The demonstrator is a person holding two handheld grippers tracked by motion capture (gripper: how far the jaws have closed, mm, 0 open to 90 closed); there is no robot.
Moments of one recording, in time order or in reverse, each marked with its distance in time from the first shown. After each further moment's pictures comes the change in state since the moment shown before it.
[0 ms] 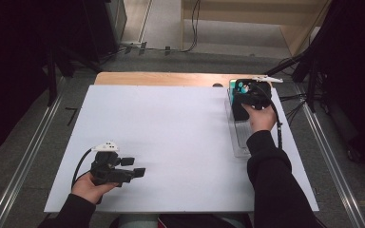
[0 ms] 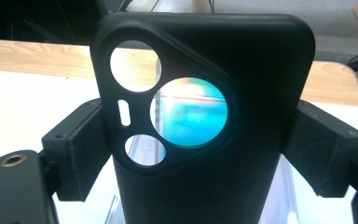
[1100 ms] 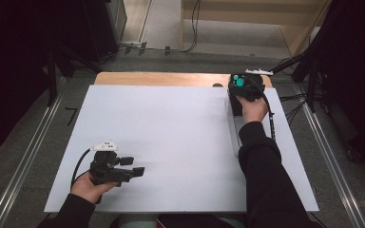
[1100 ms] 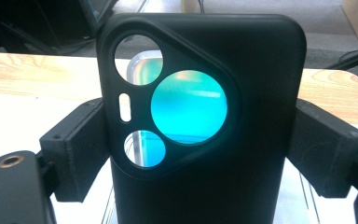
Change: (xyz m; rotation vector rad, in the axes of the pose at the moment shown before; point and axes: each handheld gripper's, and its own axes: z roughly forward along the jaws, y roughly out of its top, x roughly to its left) left arm 0.002 0.000 -0.001 -0.009 -0.002 -0.010; right arm 0.001 0.016 0.043 0.007 -0.052 0.012
